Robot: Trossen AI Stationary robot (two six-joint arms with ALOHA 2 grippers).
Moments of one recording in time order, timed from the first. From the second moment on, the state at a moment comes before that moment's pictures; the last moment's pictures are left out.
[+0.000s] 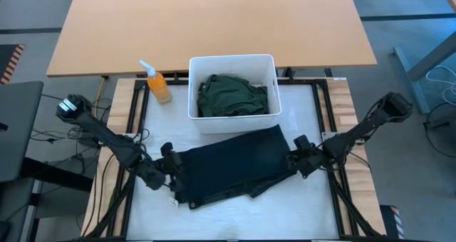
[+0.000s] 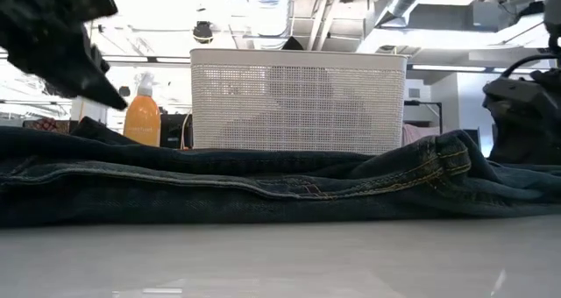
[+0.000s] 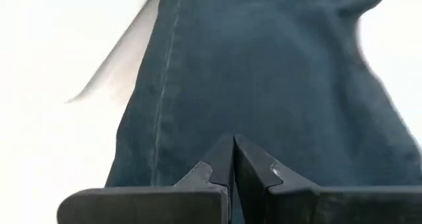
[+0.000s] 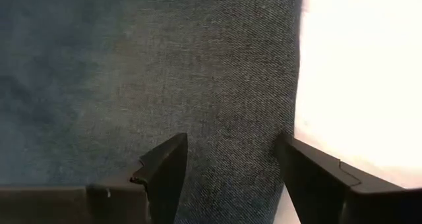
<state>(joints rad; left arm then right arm) -0.66 1.17 0.53 -0.18 -0.70 -0.72 0.52 1.08 0.31 -0.41 0.51 1.61</state>
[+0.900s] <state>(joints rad) -0.67 1.15 0.53 -0.02 -0.69 -0.65 0.37 1.05 0.32 -0.37 0.52 1.22</state>
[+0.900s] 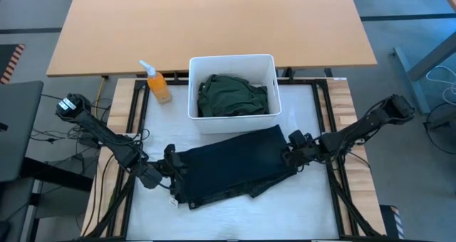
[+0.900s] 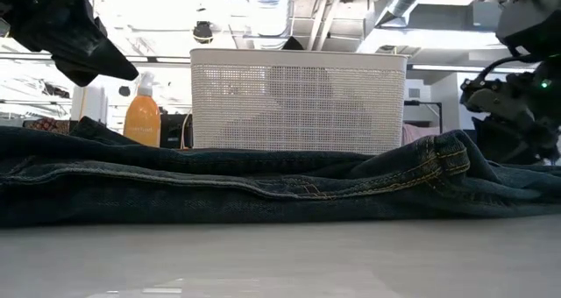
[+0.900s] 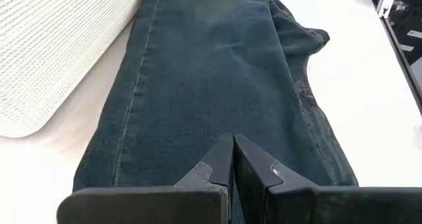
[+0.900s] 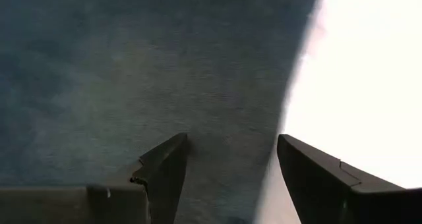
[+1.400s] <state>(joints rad) -0.67 1.43 0.53 0.40 -0.63 -0.57 0.42 1.05 0.18 0.12 0.50 1.07</state>
